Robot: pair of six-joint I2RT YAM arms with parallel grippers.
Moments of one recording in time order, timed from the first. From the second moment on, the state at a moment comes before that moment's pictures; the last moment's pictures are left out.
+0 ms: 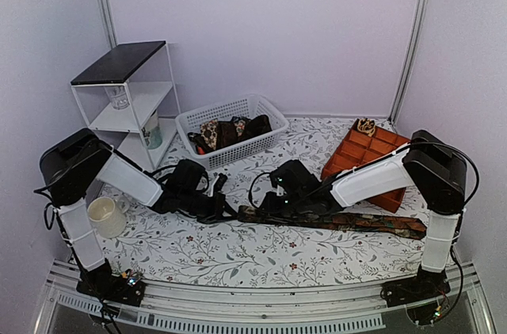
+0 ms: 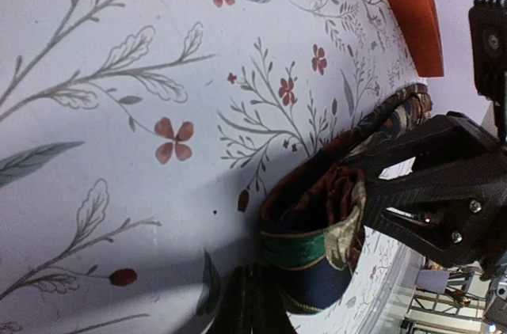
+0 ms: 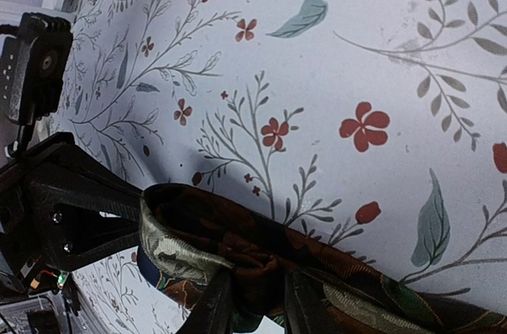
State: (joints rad) left arm -0.69 1.84 0.70 0.34 0.52 -0.74; right arm 0.96 1.94 1.05 0.08 -0.11 0.91
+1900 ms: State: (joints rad) left arm -0.80 1.92 0.93 0.29 0.59 -0.77; right arm 0.88 1.68 0.72 0.25 -0.03 0.98
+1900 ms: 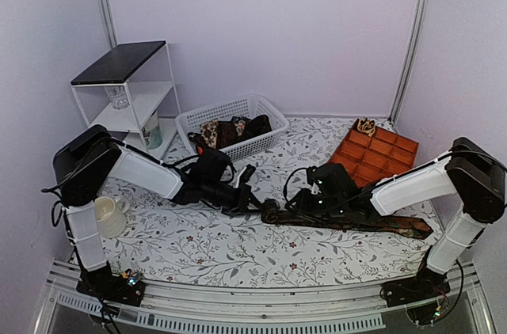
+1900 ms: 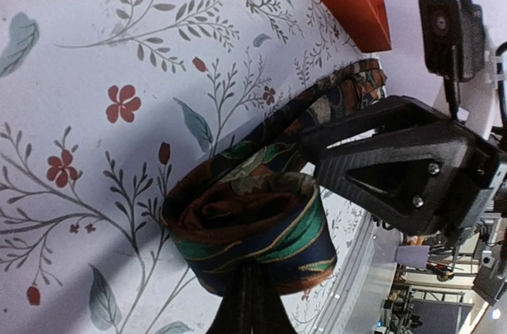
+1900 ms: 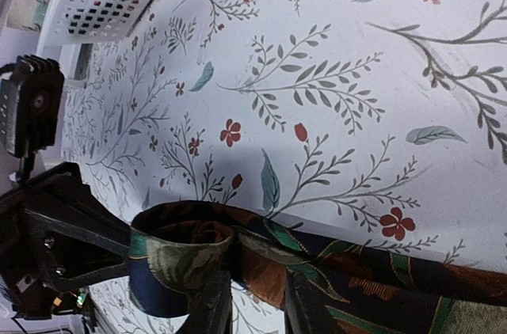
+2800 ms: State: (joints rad) left arm -0.86 2.07 1.10 0.26 0.59 -0.75; right arm 0.88 1.66 0.71 0.20 -0.04 1.01
